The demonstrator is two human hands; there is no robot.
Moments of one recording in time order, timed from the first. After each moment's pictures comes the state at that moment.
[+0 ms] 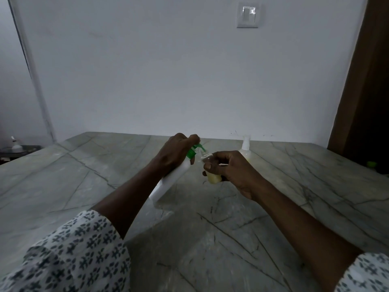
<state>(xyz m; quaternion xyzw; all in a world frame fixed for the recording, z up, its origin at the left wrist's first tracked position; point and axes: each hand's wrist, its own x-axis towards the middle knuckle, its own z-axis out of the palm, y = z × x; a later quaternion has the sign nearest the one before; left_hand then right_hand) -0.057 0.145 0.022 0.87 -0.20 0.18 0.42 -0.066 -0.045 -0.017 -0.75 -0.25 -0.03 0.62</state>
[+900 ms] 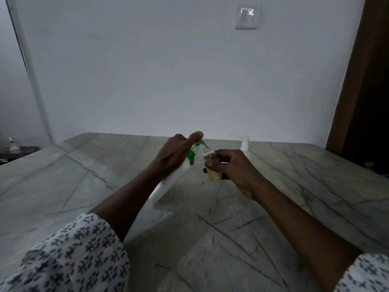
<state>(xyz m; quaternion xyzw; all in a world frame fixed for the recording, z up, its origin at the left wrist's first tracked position) -0.057 0.142 0.021 0.87 -0.18 0.21 0.42 -0.068 -0.049 -0.012 -0.73 -0.25 -0.04 0.63</state>
